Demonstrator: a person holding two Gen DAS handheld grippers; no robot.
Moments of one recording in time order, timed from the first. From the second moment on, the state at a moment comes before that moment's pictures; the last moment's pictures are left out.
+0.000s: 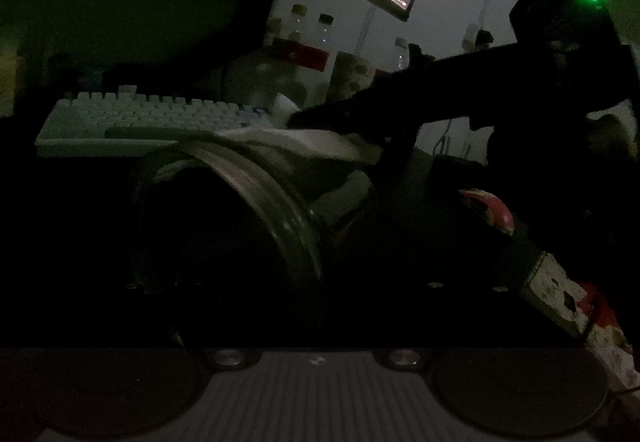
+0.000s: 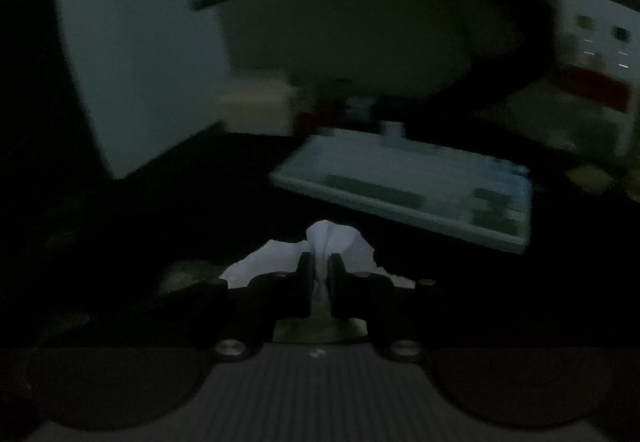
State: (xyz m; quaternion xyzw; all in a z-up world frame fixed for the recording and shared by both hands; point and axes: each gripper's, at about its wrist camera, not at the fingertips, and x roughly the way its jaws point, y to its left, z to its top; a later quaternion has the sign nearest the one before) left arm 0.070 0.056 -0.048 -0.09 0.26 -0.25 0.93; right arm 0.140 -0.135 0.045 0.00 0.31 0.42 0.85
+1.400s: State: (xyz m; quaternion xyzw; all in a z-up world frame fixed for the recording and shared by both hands) left arm 0.058 0.035 -0.050 -0.07 0.26 -0.27 0.92; right arm 0.132 -0.162 0.037 0.03 0.31 0.34 0.89
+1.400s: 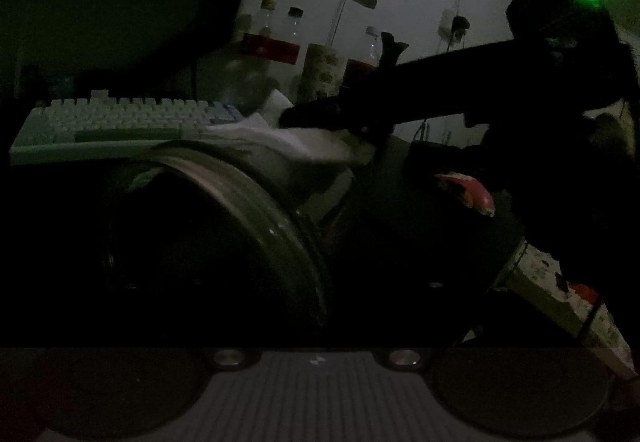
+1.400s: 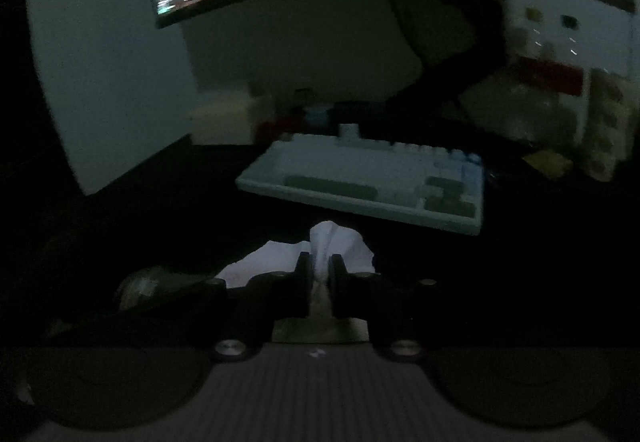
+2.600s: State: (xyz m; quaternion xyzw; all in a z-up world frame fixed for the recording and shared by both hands) left arm 0.065 0.050 -0.050 -0.09 0.25 -0.22 0.94; right arm 0.137 -0.147 0.036 0.04 0.30 0.37 0.88
